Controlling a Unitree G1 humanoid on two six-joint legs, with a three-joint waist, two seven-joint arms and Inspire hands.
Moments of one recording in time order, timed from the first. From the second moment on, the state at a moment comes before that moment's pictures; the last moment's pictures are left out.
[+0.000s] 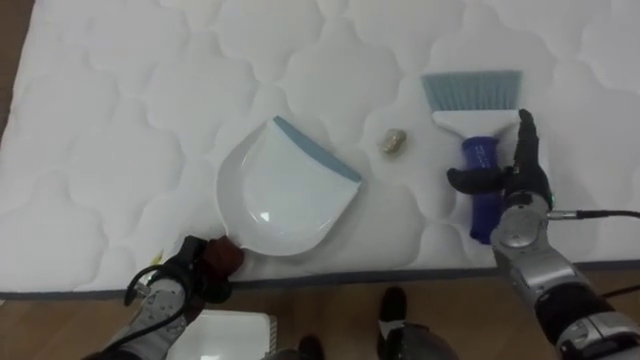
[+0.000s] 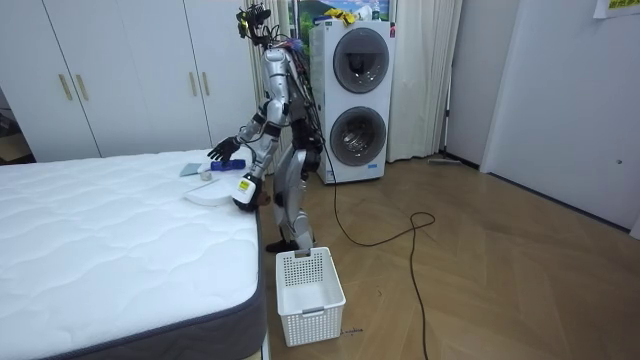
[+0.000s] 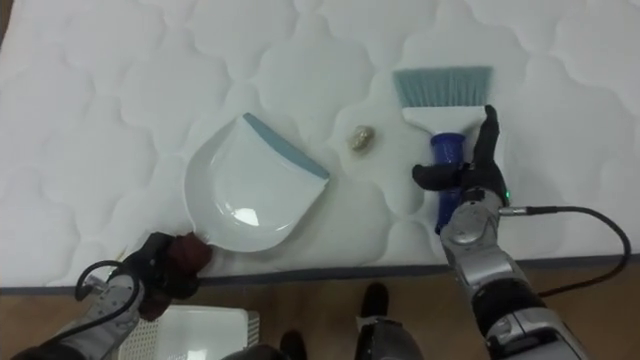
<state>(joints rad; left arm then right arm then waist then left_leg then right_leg) -0.32 0.31 -0.38 1.08 0.17 -0.02 0.21 -0.47 -0.34 0.30 0.98 0.15 -0.09 -0.53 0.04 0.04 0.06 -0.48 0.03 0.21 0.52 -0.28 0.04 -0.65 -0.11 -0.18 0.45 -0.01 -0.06</state>
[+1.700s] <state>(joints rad) -0.32 0.32 -0.39 1.09 0.16 0.06 0.12 -0.47 -0.39 0.29 1.22 0.25 -0.07 -0.35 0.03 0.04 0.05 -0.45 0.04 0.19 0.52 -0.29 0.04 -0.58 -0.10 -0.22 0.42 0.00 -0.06</state>
